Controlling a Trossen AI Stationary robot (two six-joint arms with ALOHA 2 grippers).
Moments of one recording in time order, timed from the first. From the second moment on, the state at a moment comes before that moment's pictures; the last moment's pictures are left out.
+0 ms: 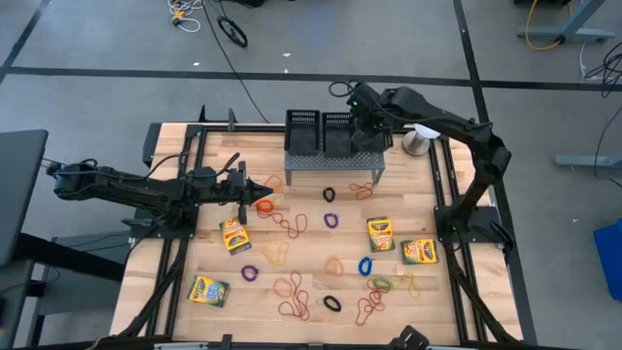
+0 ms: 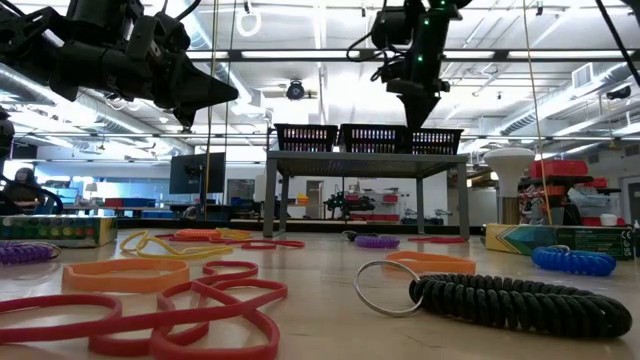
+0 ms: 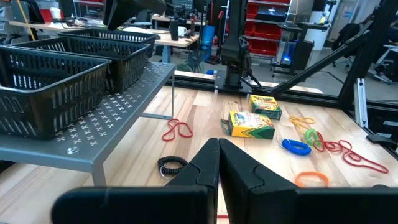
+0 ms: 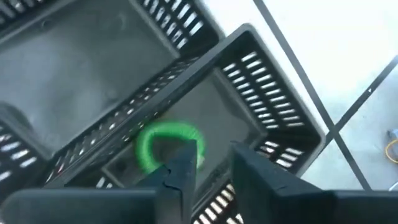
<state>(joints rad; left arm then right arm) 0.09 0.89 0.21 0.61 -0.05 -0.06 -0.54 1.73 1.69 -1.17 0.36 0.02</state>
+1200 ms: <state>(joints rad) 0.09 0.89 0.21 0.61 -0.05 -0.06 -0.29 1.58 1.69 -0.97 0.35 0.14</state>
